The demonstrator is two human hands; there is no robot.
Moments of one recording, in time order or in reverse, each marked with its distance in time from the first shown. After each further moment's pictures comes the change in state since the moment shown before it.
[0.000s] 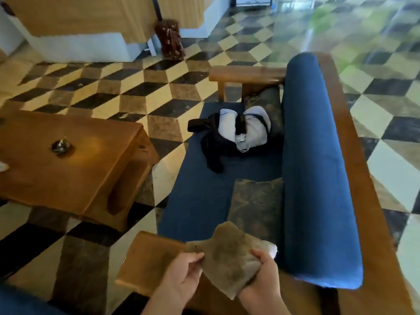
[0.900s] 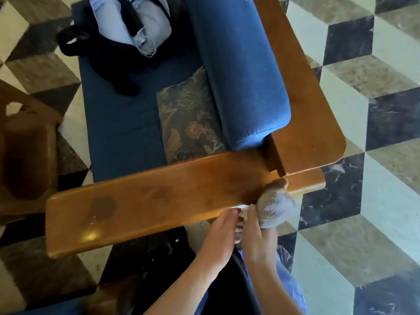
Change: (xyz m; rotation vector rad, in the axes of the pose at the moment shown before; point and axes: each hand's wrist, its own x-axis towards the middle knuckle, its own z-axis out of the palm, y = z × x) left_hand 0.014 -0.235 -0.043 1.124 -0.555 0.083; right_hand -0.004 0.077 -0.232 -0.666 0.629 -0.655
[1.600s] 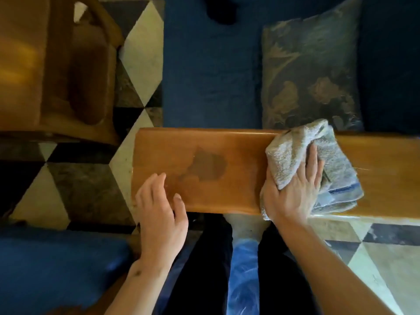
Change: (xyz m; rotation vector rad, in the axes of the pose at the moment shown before) left_hand -0.010 -0.127 -0.355 0.713 0.874 0.175; right_hand 0.016 0.083 0.261 -0.891 0.070 -0.843
